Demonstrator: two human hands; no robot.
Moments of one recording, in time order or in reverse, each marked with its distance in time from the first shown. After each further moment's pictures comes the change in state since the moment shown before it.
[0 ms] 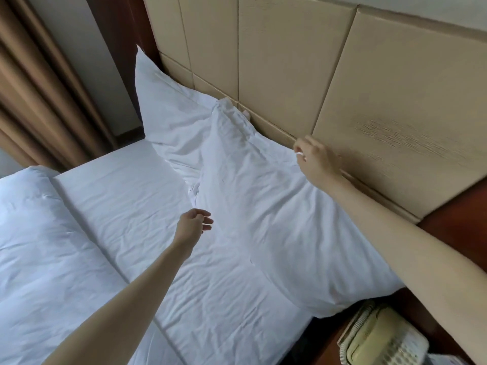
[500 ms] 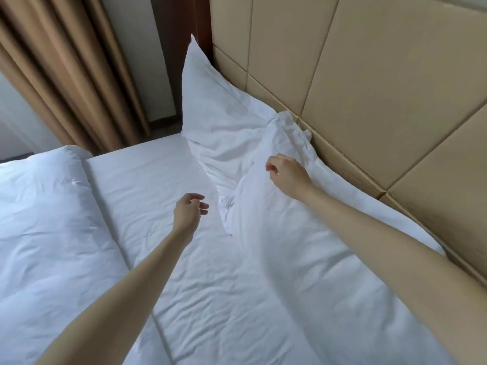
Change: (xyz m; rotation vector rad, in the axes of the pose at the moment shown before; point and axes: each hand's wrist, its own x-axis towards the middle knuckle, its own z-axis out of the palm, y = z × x) left_hand 0.137 0.009 -0.085 -0.152 0.261 -0.013; right_hand 0.117 -0.114 0.151 0.166 -0.365 -0.112
